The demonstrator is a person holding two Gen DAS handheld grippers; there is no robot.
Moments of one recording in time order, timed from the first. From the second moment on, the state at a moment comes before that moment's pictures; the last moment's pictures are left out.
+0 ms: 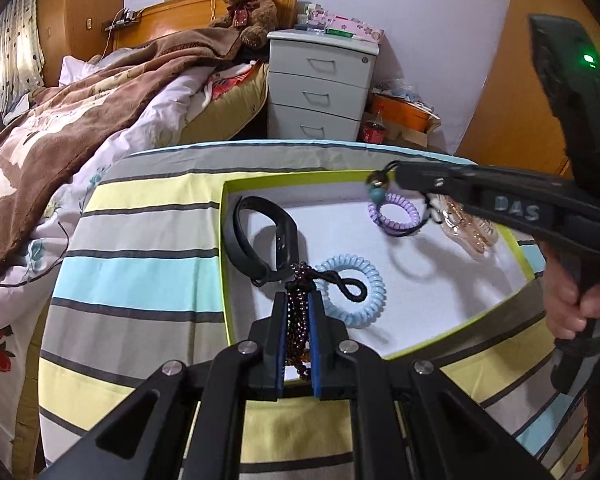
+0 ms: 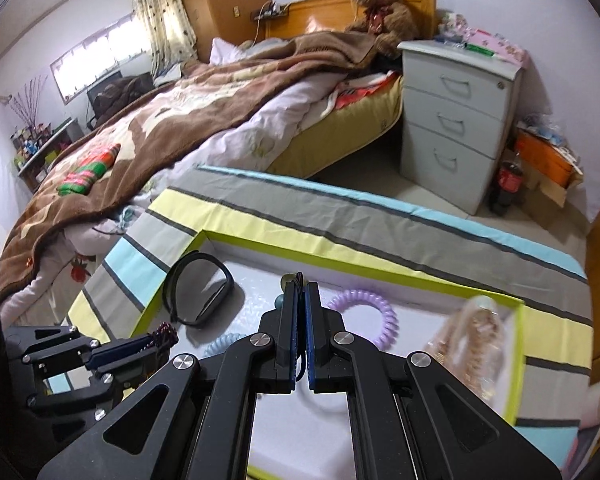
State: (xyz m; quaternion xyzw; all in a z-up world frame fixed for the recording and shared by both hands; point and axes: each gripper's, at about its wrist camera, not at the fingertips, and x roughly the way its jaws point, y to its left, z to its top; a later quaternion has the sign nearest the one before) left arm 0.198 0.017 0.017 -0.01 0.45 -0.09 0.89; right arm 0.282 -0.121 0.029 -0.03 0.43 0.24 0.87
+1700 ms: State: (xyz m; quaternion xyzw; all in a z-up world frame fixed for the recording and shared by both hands) left arm 0.185 0.014 0.027 -0.03 0.44 -0.09 0.89; right arm 0.256 -0.140 0.039 -0.02 0.41 0.23 0.88
